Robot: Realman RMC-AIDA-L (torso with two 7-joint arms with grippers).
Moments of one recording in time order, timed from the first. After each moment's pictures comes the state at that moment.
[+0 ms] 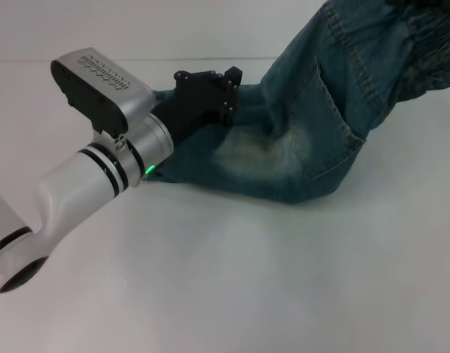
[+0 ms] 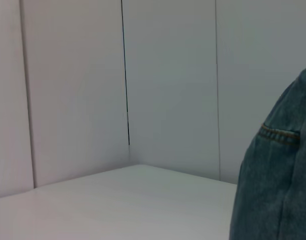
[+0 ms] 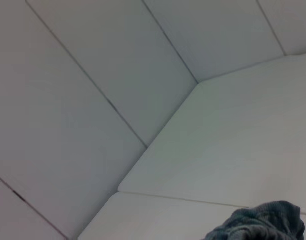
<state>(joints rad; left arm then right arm) -0.88 -2.18 1.09 -0.05 0.78 1.01 -0.42 0.66 2.00 -0.58 -1.18 -2.05 -1.62 2.44</state>
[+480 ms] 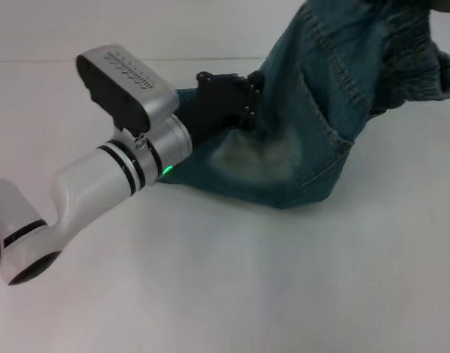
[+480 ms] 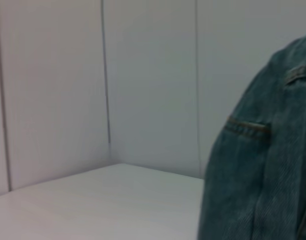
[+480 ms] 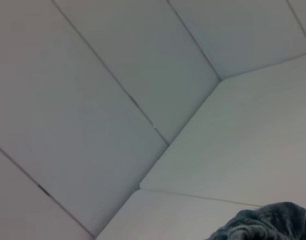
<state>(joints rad) -0.95 -2.18 1.05 -0.12 0.83 1.01 -0.40 0.67 2.01 -0.62 -1.19 -2.00 -1.64 2.45</state>
